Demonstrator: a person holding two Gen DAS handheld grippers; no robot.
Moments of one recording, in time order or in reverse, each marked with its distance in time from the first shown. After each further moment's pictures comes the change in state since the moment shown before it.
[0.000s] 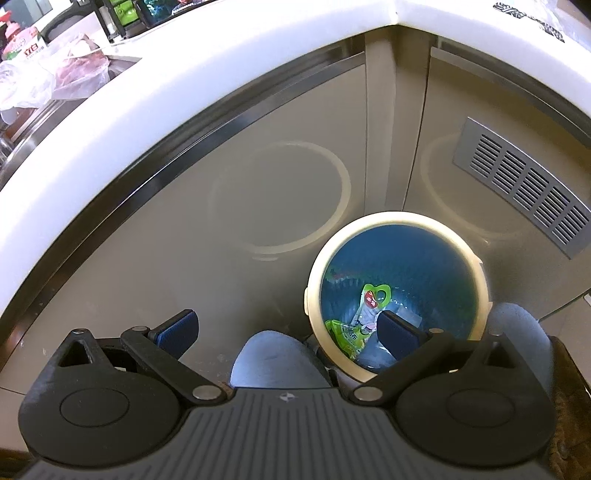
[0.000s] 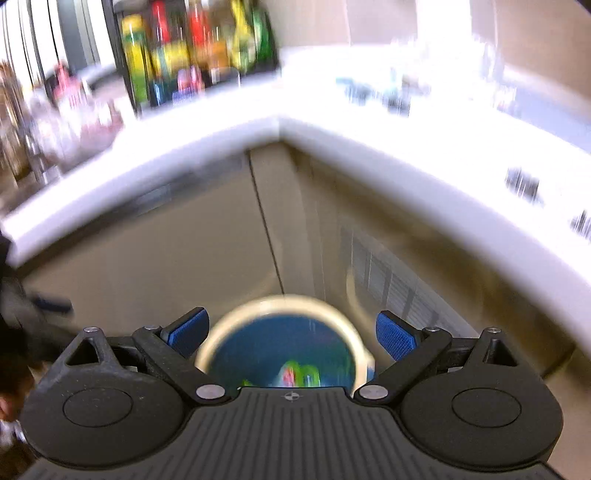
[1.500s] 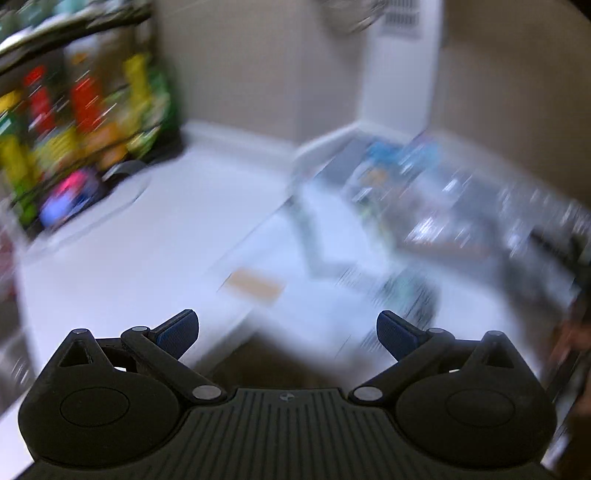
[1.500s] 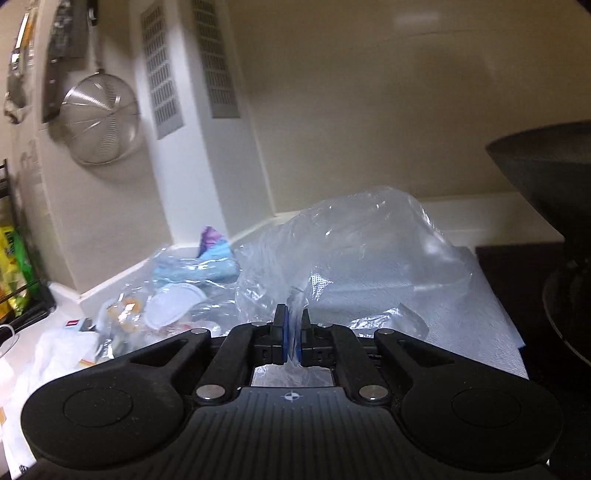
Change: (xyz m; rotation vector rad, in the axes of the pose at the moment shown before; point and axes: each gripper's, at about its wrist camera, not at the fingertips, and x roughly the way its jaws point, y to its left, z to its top) left arm -0.098 -0.095 0.257 0.033 -0.362 -0.264; right arm 0.059 -0.233 0.139 0.346 -0.425 -0.508
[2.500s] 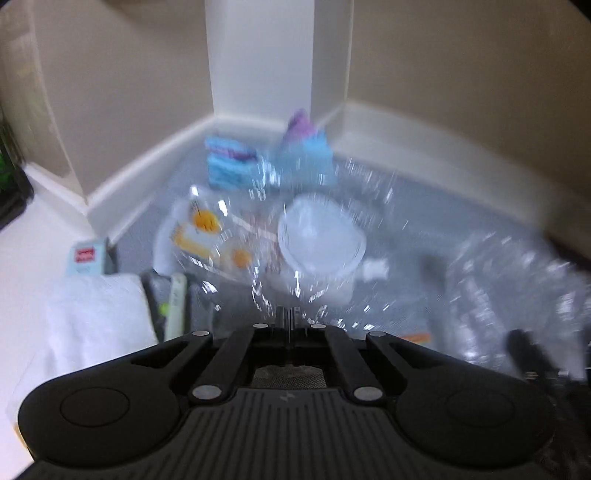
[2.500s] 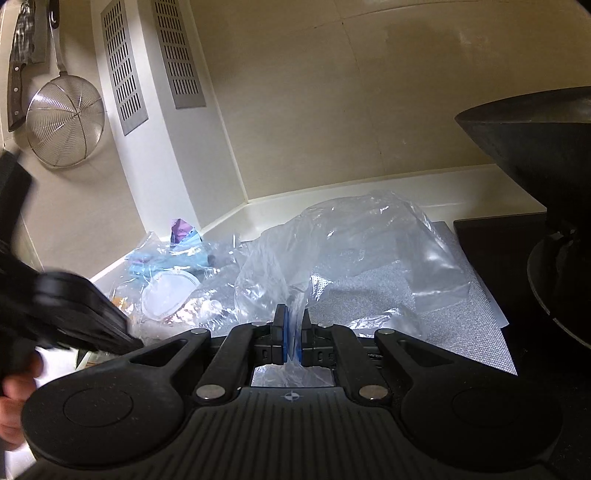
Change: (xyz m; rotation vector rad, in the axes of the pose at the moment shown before) left arm 0.153 -0.150 0.079 0.113 0.085 -0.141; right arm 0.010 -0.010 -0.004 0.071 0.036 -0.026
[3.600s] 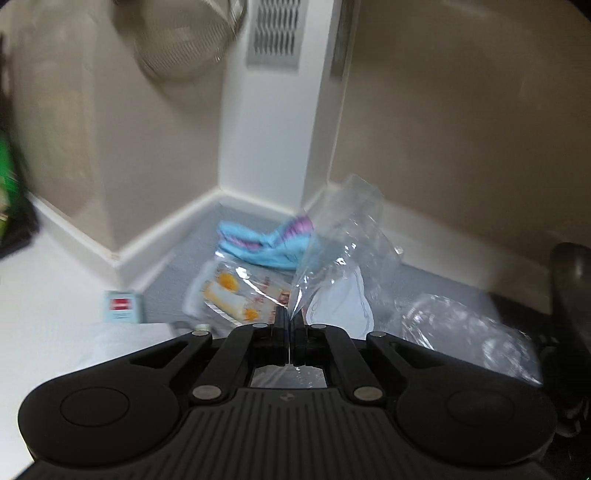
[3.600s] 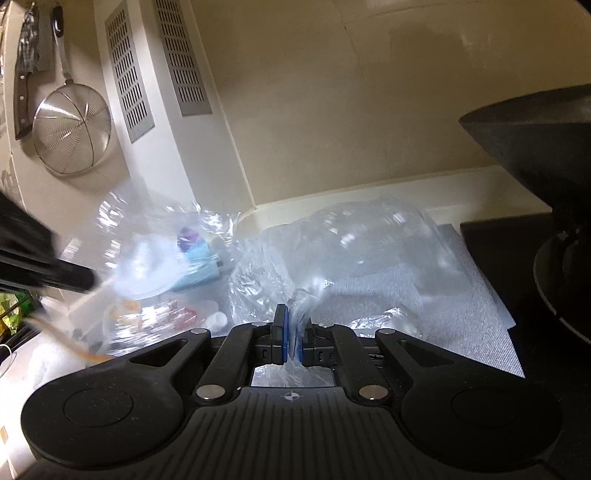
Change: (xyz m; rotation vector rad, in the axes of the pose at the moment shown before) left arm -0.071 0.048 0.000 -0.048 -0.189 -0.095; right arm -0.007 -0.003 -0.002 0.002 -0.038 0.036
